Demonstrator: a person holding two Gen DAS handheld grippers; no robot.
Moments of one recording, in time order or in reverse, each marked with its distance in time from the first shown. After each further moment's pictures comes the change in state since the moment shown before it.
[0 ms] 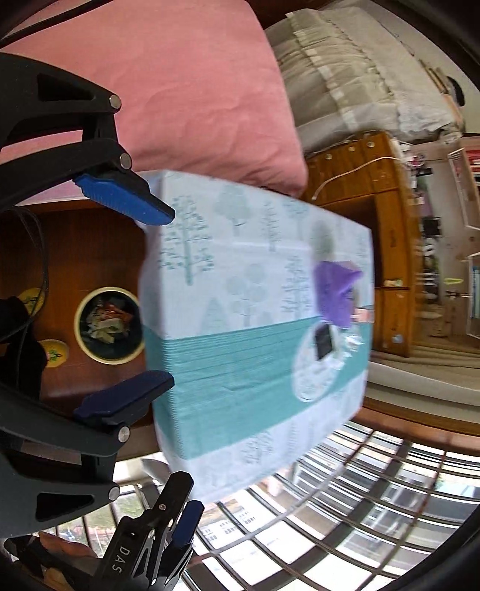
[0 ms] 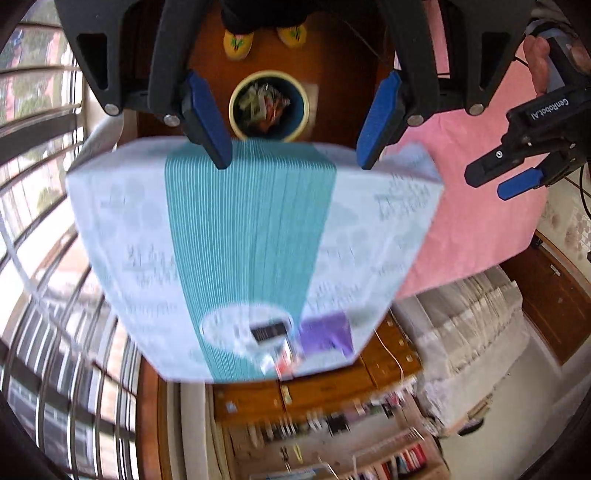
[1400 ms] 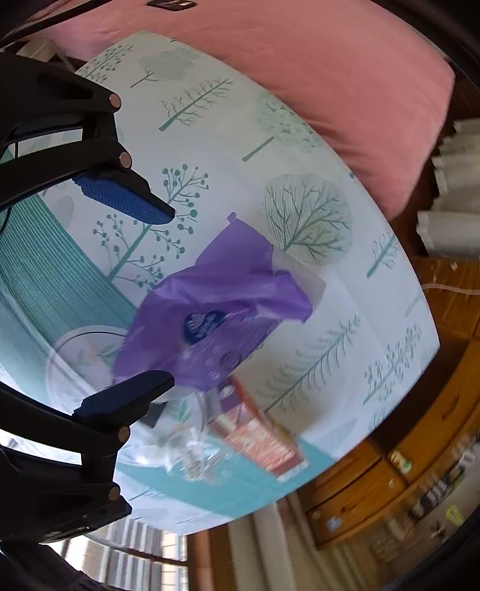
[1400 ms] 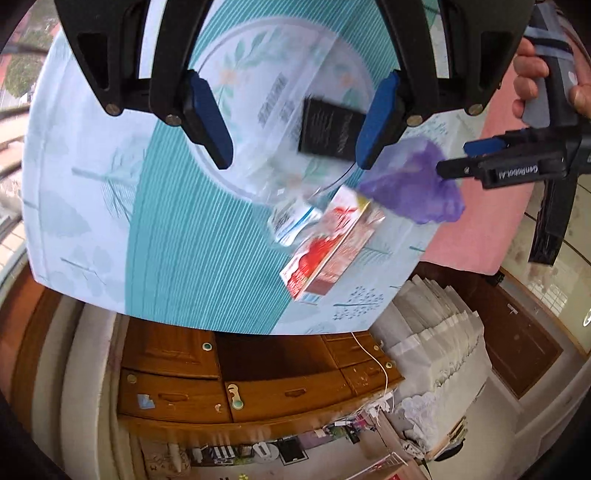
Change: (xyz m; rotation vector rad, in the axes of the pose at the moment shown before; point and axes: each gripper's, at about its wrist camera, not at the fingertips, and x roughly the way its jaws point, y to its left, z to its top) left arm 0.326 0.022 0.272 -0.836 0.352 0.163; right arm 0.293 -0.129 0.359 -0.216 0.167 0.268
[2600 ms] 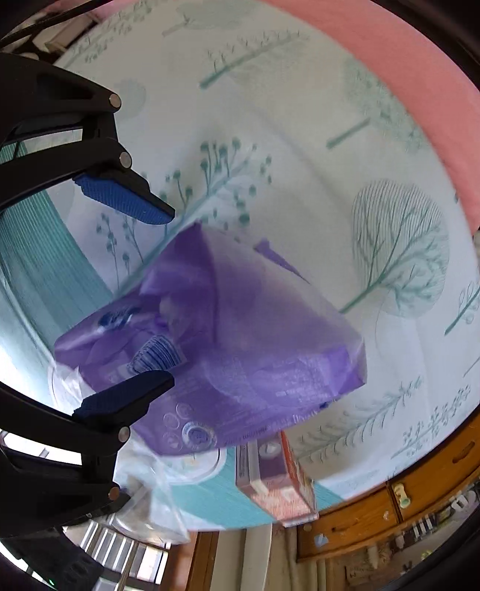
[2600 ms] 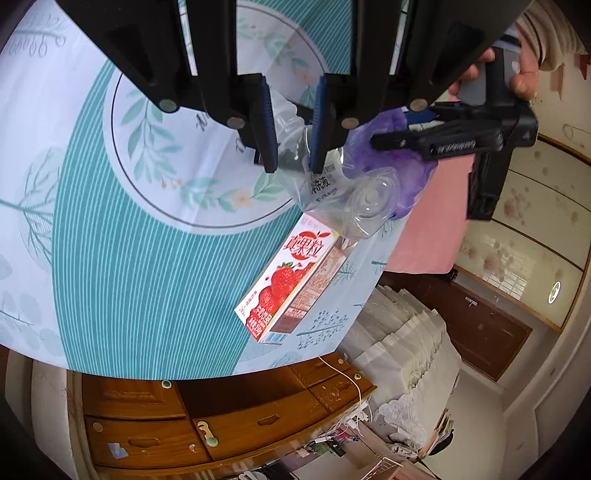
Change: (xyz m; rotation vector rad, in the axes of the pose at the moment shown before) left arm 0.068 0.052 -0.016 -0.127 0.161 -0.137; right arm 0.037 -0.001 -0.024 0.077 0.062 0.246
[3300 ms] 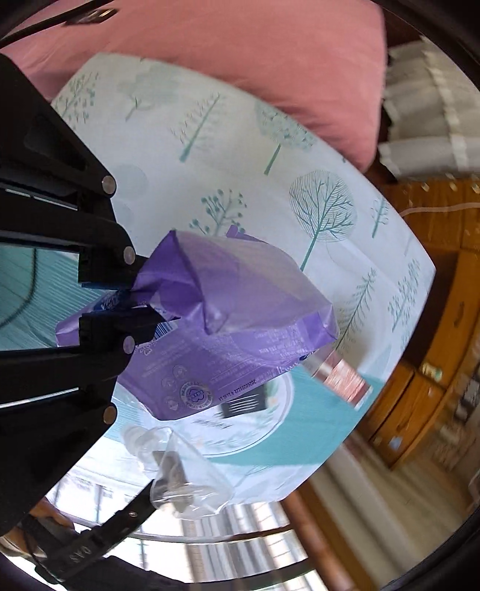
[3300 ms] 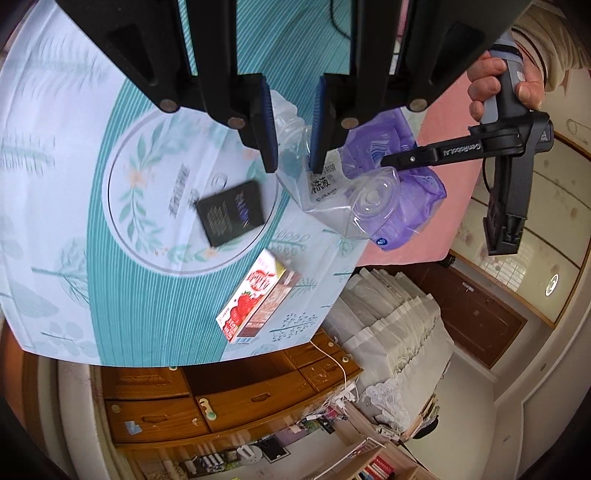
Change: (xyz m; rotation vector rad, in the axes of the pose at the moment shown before) left arm -0.111 -0.009 -0.073 0.530 -0.177 0.028; right arm -0.067 0.065 -0.082 0.016 -0.110 -0.024
